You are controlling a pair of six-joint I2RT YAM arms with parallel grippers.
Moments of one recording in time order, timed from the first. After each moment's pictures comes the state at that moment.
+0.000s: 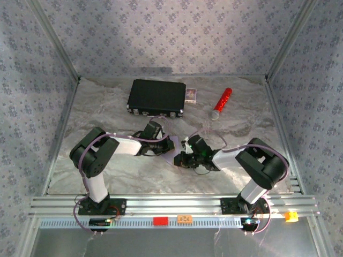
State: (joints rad) left arm -0.69 1.80 0.77 0.21 0.40 -1.00; right arm 0.78 1.62 0.50 0.34 -0.46 0.88
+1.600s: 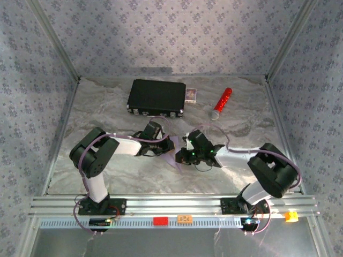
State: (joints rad) left arm -0.69 1.80 0.76 0.22 0.40 -1.00; right arm 0.76 1.52 0.60 0.08 -0.42 0.83
